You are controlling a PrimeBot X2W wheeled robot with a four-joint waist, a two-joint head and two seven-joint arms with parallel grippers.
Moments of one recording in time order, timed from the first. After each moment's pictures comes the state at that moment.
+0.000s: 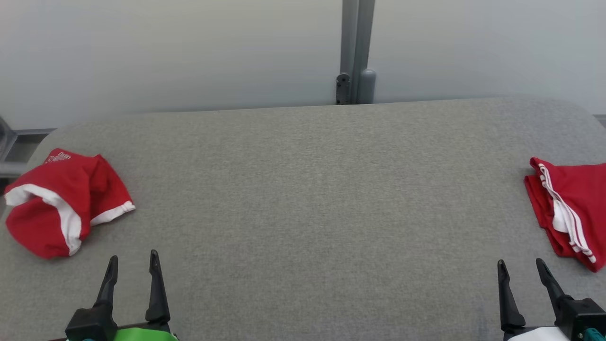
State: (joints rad) left arm 0.10 0.05 0.03 0.14 -0.17 -0.04 -0.26; right arm 0.18 -0.05 -0.15 0.11 0.04 0.13 -0.26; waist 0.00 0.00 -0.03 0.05
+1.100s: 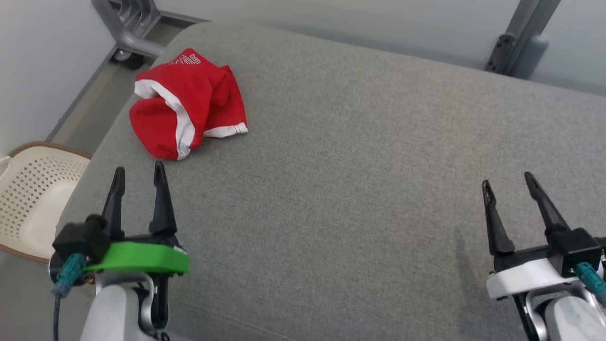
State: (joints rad) left arm -0.19 0.05 -0.02 0.21 -0.32 -0.08 -0.26; right arm -0.02 -0.11 -0.06 0.03 -0.03 0.13 -0.26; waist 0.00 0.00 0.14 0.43
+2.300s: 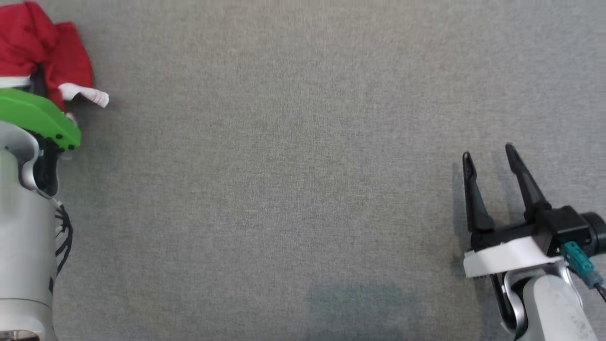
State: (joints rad) left arm -0.91 0.31 -0.04 0.95 -0.47 -0.12 -0.01; right arm -0.12 -0.07 -0.02 0.02 0.01 0.13 -0.26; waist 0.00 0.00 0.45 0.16
